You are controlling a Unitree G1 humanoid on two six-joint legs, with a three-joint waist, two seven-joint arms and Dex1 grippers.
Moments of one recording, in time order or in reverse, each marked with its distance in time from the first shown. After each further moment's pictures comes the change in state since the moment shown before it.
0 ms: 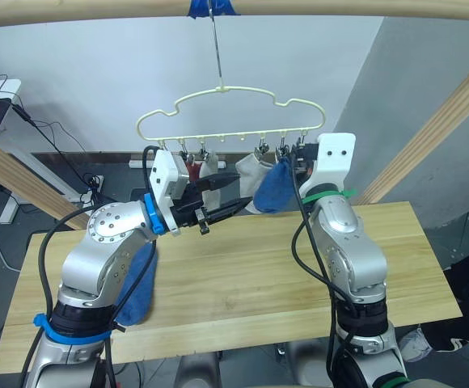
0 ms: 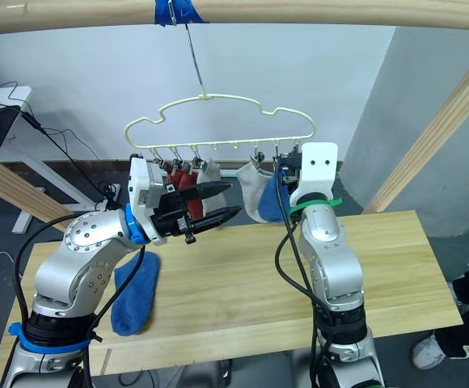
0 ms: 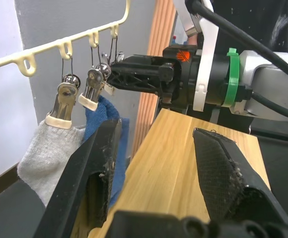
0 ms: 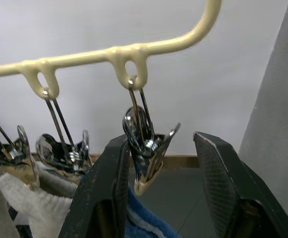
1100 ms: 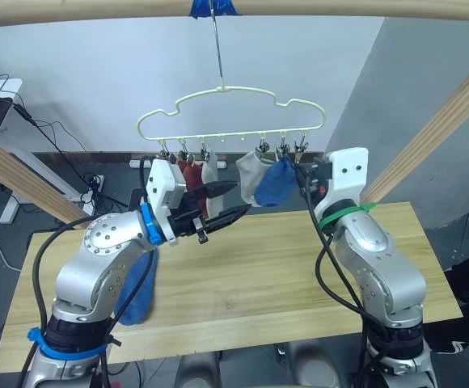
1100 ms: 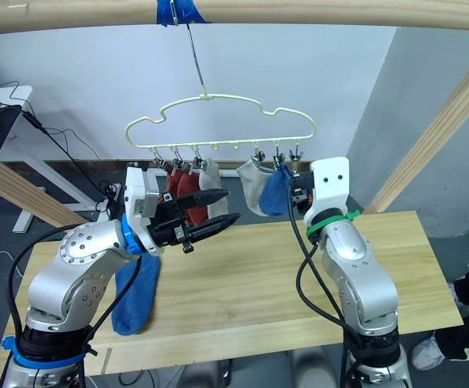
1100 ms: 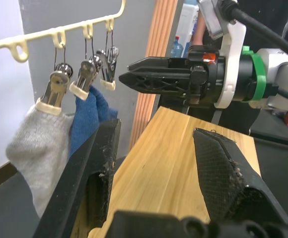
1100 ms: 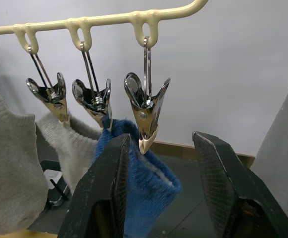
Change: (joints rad) left arm 0.068 0.001 0.022 -0.078 -0.035 0.033 0.029; right arm 0.132 -0.202 0.008 -0.205 0.150 0.121 0.128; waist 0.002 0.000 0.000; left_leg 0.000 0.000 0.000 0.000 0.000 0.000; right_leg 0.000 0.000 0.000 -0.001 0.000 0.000
